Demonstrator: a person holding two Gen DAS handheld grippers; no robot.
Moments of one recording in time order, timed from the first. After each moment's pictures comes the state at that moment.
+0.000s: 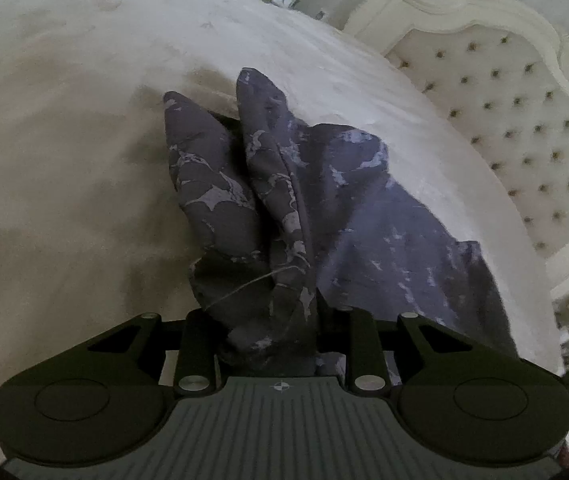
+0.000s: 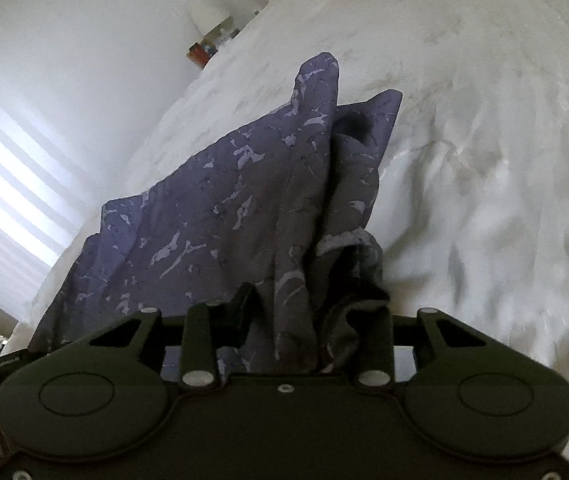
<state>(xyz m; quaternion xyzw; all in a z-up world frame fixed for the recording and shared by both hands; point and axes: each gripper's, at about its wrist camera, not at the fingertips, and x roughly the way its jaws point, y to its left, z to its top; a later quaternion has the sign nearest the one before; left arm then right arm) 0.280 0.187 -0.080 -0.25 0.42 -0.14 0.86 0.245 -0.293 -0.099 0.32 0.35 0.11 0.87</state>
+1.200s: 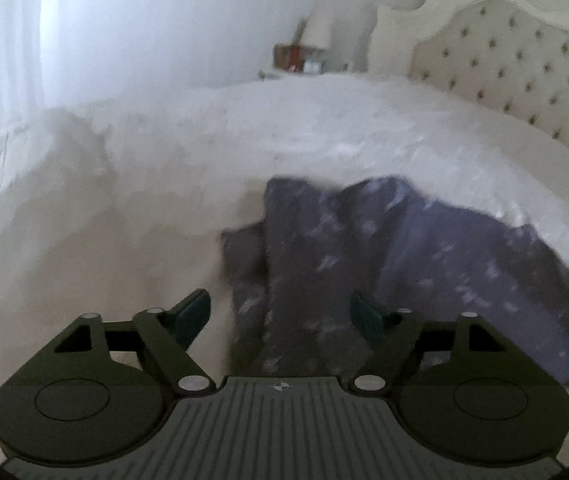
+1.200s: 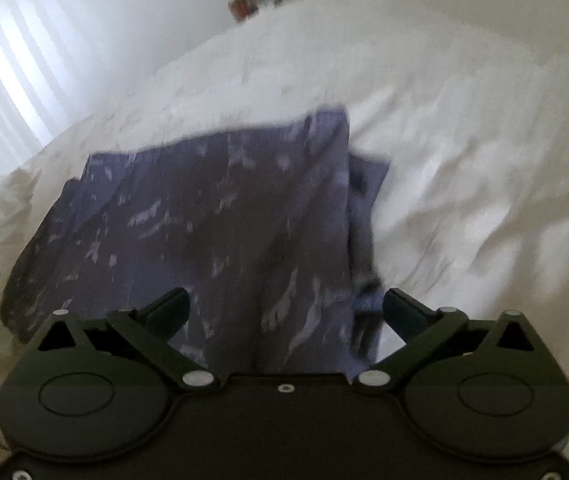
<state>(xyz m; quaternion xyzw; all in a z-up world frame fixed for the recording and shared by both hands) 0.080 0.211 -0.021 -0.04 0.32 -0.01 0.95 0.024 -0.242 -0.053 0.13 0.37 0.09 0.92</state>
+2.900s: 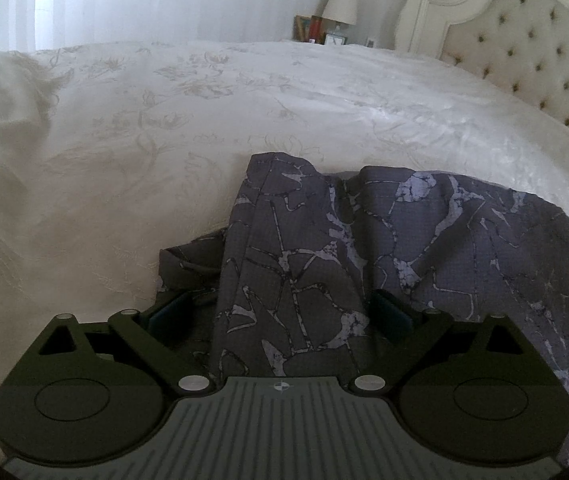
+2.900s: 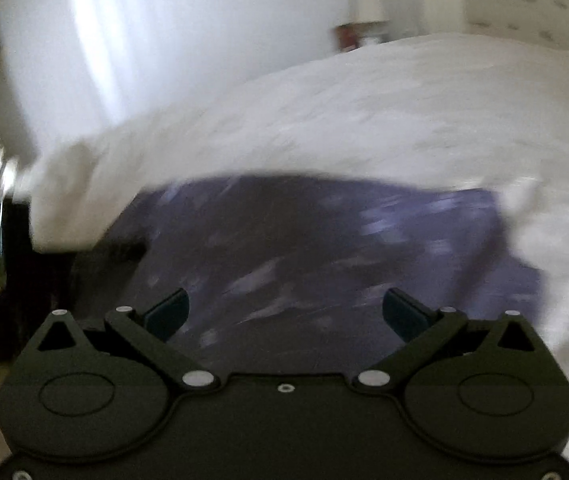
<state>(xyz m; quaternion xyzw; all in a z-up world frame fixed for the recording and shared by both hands) 0.203 0.212 -0.124 -0.07 0.36 0.01 0.93 0.076 -0.172 -0.042 0.08 0.30 0.19 0.93</state>
